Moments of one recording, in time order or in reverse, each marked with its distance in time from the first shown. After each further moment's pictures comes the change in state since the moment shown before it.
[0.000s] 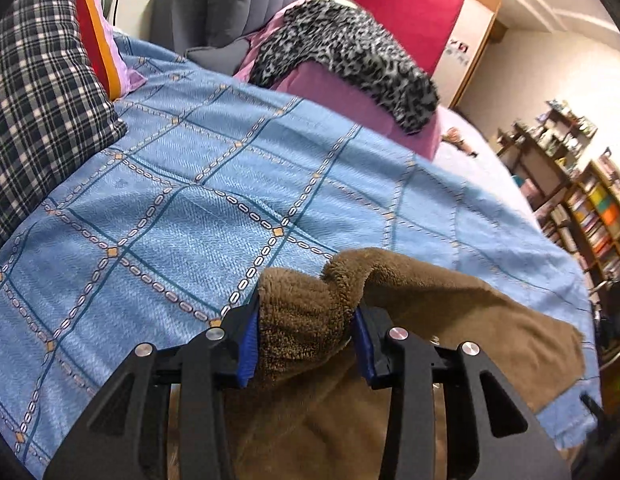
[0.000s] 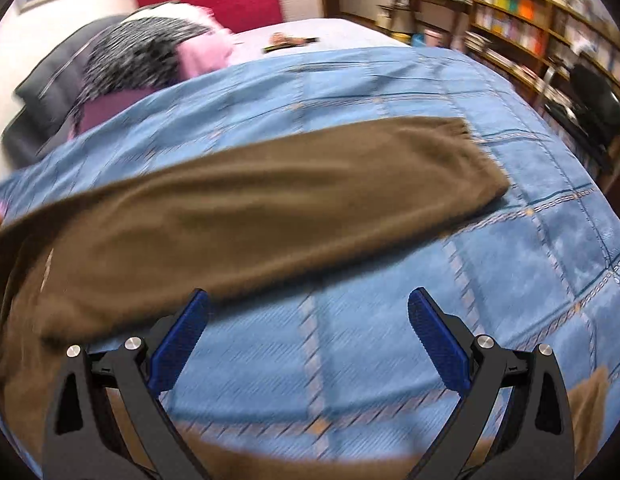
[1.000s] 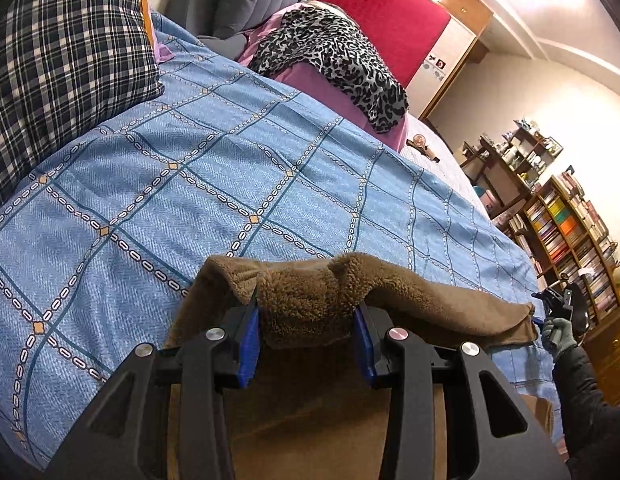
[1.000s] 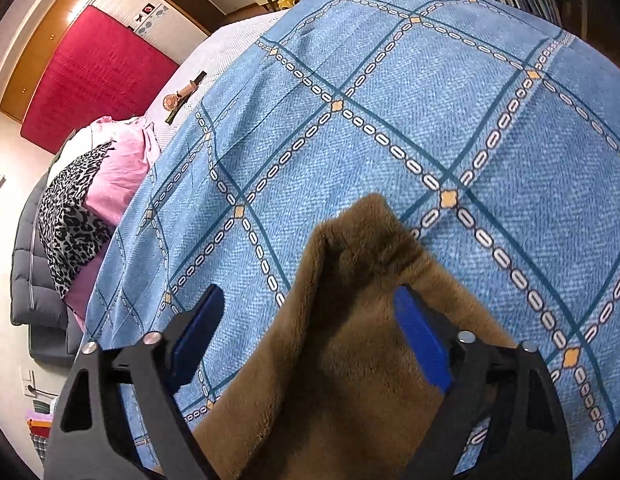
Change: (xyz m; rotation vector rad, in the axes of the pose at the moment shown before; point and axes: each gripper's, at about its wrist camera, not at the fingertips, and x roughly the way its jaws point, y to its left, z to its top) left arm -0.111 0.058 -0.091 -0.070 0.001 -0.148; right arm 0.128 -0.170 0.151 0.559 0.058 0.130
